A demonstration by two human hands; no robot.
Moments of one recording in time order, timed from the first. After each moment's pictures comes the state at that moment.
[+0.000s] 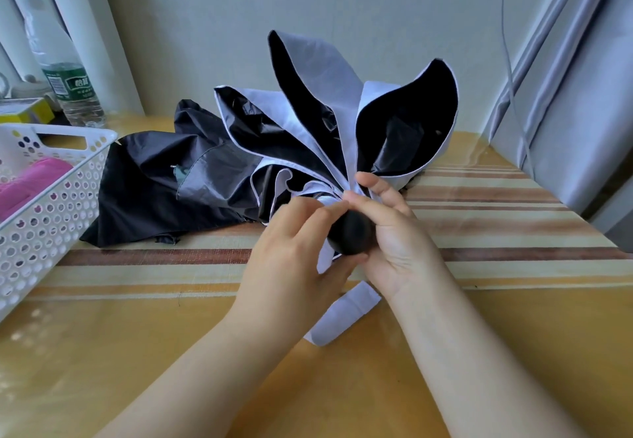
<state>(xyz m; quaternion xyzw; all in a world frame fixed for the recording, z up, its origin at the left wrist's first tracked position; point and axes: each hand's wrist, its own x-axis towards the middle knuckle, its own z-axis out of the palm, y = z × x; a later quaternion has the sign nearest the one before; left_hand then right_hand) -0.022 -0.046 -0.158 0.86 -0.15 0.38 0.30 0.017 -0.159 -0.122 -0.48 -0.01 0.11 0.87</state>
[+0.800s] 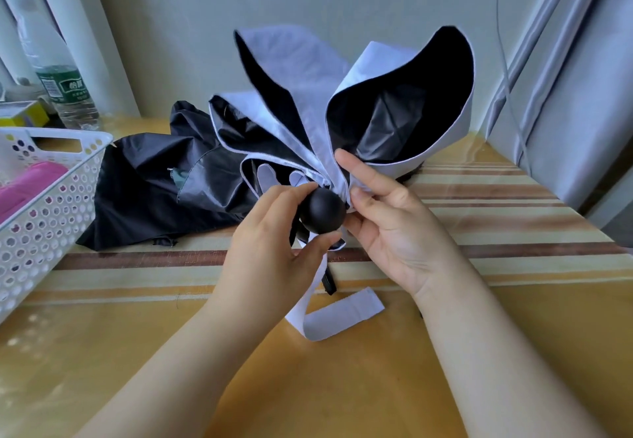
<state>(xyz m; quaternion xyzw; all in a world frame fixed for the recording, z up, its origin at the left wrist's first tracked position) -0.021 -0.030 -0.144 0.86 -0.13 0.35 0.36 0.024 -0.173 -0.119 -0.51 -0.17 0.15 0.83</state>
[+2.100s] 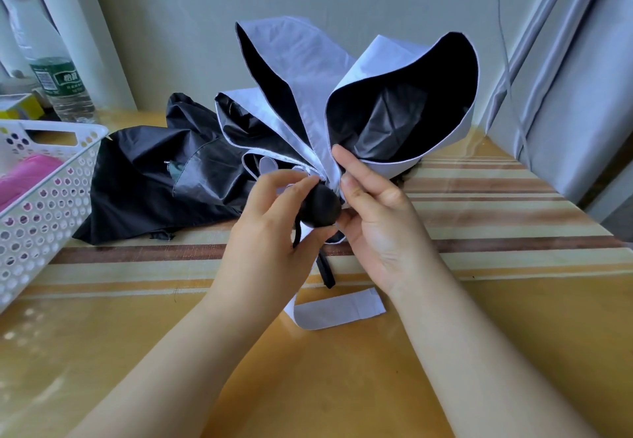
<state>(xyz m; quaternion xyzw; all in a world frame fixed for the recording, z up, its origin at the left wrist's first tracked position) -0.018 -0.031 -0.149 0.86 -0.12 0.37 0.32 0.021 -0.155 -0.130 -0.54 -0.14 0.07 0.83</state>
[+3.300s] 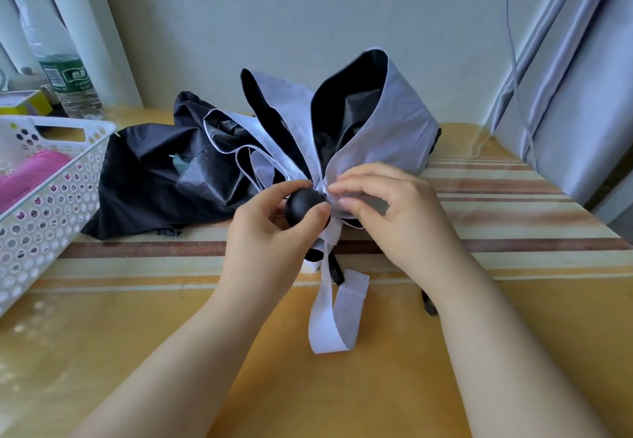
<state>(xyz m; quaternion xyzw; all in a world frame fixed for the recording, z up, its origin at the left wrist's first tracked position) -0.028 -0.035 -0.137 0.71 0.04 0.19 0.68 0.032 -0.183 -0.129 -0.83 -0.33 -0.24 0.38</state>
